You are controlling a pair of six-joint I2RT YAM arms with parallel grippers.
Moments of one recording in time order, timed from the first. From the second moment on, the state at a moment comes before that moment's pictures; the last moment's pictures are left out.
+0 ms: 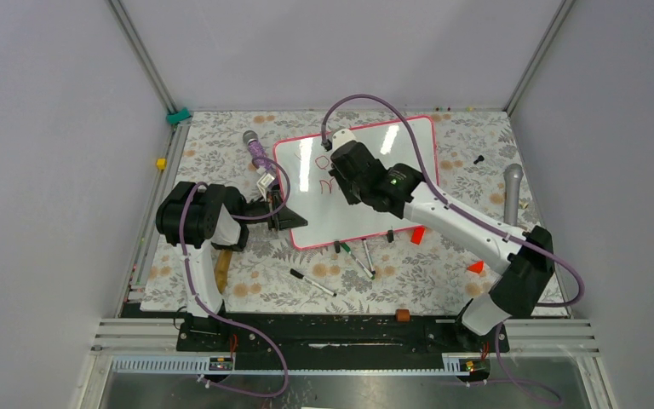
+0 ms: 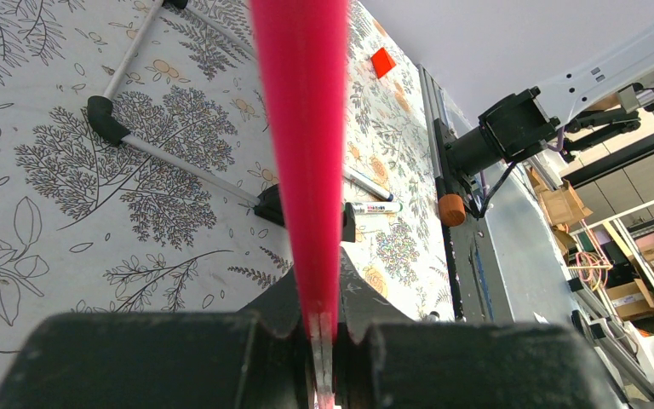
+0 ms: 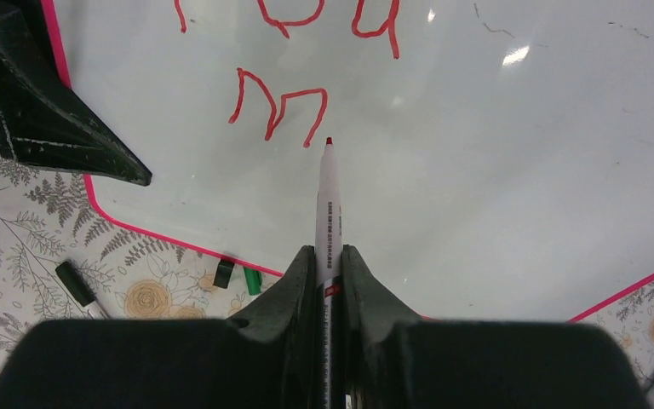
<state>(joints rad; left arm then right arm) -0.11 2.06 0.57 1.48 1.34 -0.74 0.88 1.58 1.49 -0.71 0.38 0.13</state>
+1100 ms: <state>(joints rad) -0.11 2.06 0.57 1.48 1.34 -0.74 0.84 1.69 1.56 -0.75 0.48 0.12</state>
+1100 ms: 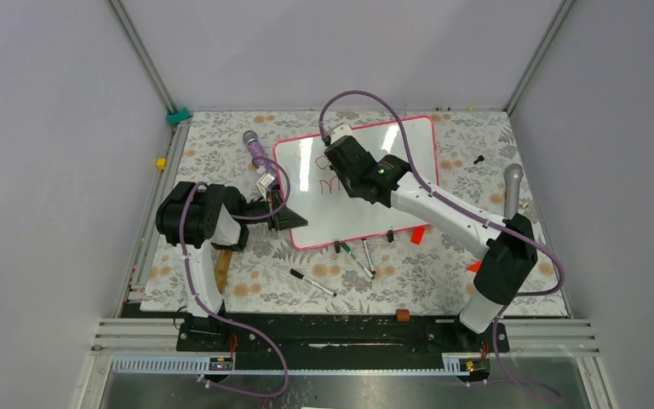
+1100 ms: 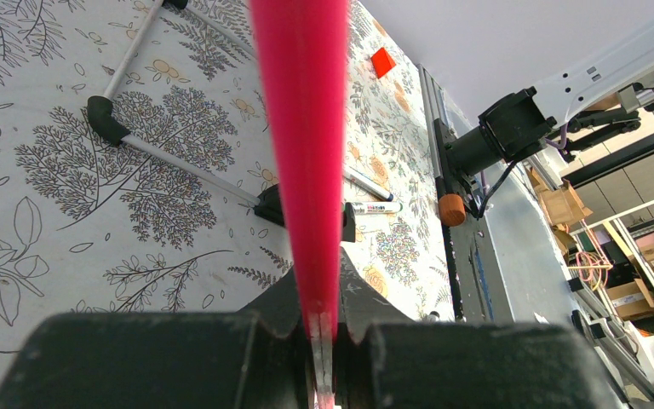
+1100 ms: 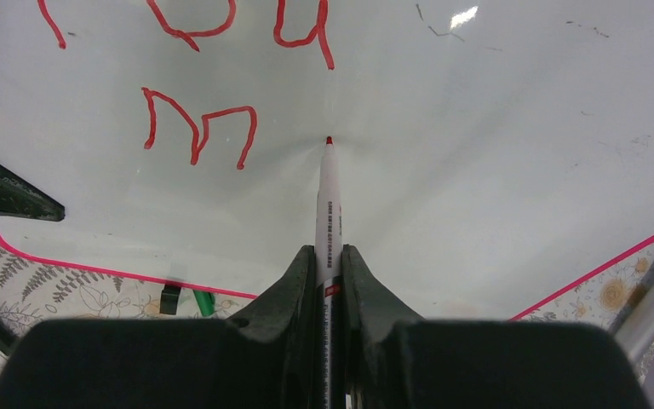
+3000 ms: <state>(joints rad) -0.11 2.06 0.57 1.48 1.34 -0.74 0.84 1.72 1.59 -0.83 0.38 0.10</state>
